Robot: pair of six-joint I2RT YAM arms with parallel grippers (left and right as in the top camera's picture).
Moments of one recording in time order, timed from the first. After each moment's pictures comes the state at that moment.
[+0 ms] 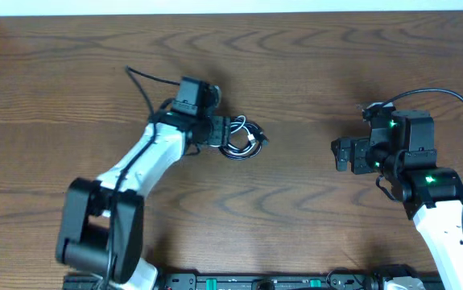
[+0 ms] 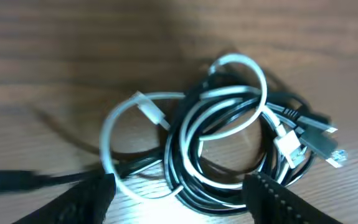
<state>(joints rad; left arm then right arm) -0.32 1.73 1.07 -0.46 0.18 -0.20 0.10 1.10 0.82 -0.62 -0.15 0.06</state>
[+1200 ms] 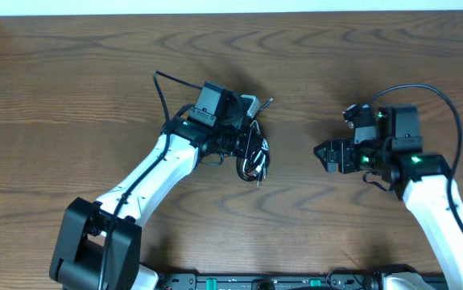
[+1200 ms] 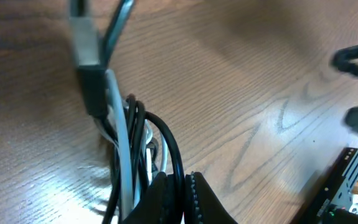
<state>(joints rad) -0.45 1.63 1.07 -0.47 0.54 -0.25 0.10 1.28 0.82 -0.58 -0.43 0.05</state>
